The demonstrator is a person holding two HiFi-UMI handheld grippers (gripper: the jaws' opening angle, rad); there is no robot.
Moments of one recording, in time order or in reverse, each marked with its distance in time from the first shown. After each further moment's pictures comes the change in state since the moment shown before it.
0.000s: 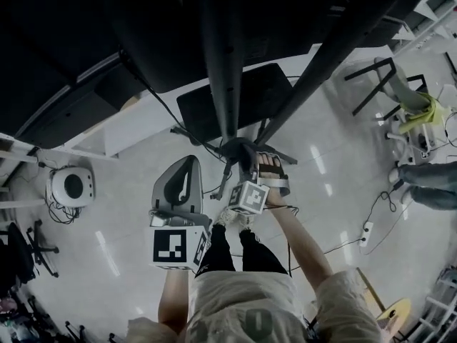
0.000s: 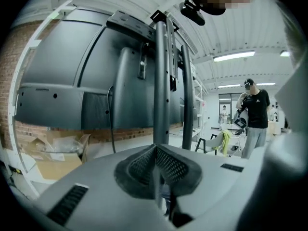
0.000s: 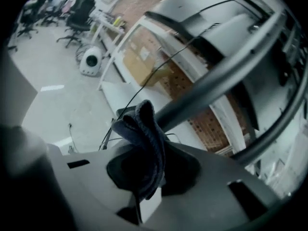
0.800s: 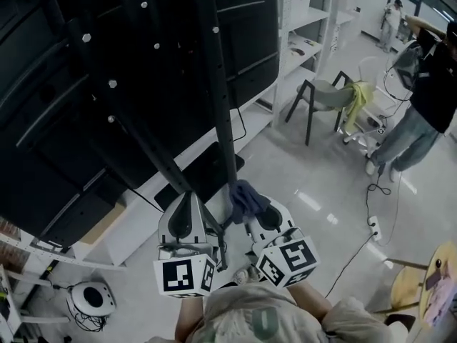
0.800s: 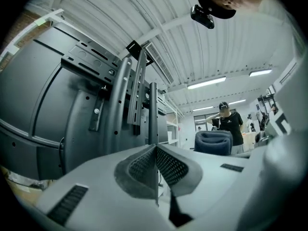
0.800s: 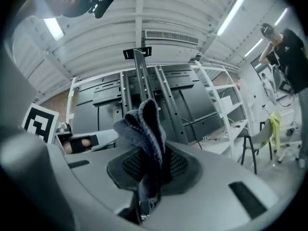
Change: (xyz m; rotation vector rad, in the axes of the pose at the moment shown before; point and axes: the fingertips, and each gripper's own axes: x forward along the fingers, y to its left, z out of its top) left arm -0.027 -0.115 0.152 0.041 -0.289 -0.284; right arm -0.311 -0.219 0.039 1.276 -0.573 -0.317
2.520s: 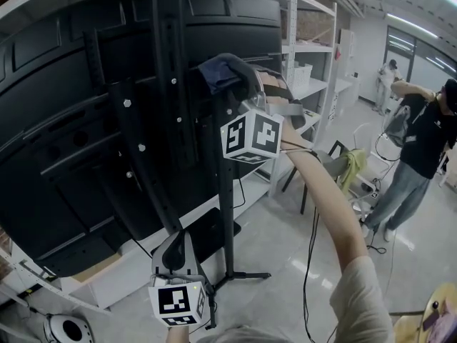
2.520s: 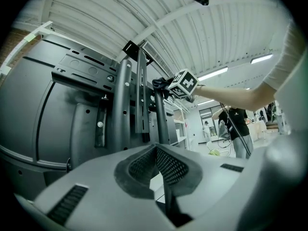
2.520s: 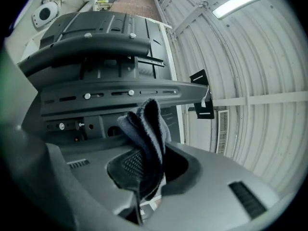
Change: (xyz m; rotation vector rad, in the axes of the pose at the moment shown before) left arm 0.023 0.026 0.030 0.109 0.010 0.071; right arm 0.225 0.019 0.343 -1.595 -0.351 -0.295
